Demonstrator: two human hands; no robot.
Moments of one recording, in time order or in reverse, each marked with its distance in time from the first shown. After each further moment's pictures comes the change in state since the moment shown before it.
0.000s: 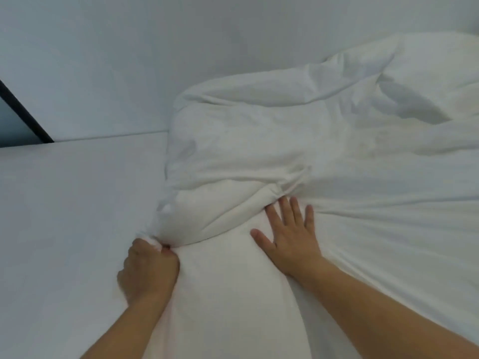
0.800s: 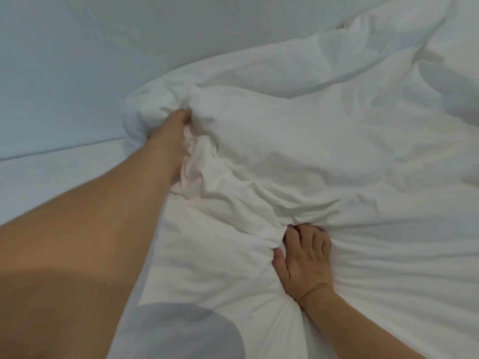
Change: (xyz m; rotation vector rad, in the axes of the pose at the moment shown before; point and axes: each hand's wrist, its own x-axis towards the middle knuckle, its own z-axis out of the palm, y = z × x) left_hand 0.249 0.247 0.044 -0.989 -0.621 -0.233; right_hand 0.073 0.014 0.077 0.076 0.357 0.140
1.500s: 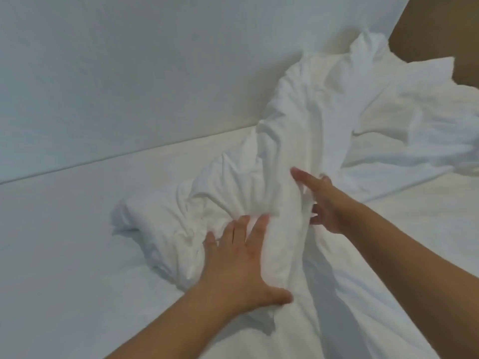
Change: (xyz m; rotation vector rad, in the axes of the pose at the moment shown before) left_hand -0.345 -0.132 0.018 1.608 -0.537 0.680; right_hand 0.020 0.059 -0.243 1.258 -0.407 0.970
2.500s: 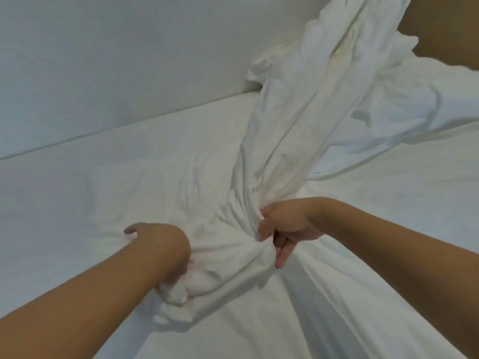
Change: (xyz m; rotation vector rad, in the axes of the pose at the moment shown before) left_hand -0.028 0.003 -0.038 0.793 -0.912 -0.239; right_hand -0.087 0.023 -0.012 -0.632 -0.692 0.450
